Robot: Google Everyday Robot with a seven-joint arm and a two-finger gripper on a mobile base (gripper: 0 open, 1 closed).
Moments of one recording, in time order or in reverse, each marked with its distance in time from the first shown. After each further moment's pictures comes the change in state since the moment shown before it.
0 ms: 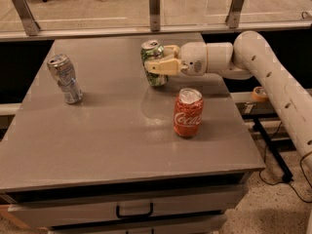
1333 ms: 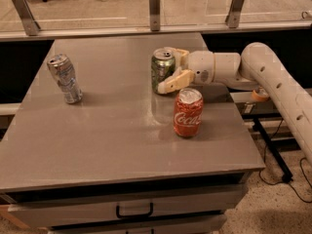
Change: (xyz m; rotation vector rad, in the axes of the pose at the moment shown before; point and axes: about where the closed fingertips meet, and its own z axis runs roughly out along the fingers) arm 0.013 0.016 -0.018 0.020 -0.036 0.004
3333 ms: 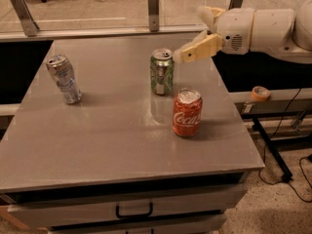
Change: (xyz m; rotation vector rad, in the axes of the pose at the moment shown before) arm -0.107 0.017 -0.063 0.302 0.145 -0.150
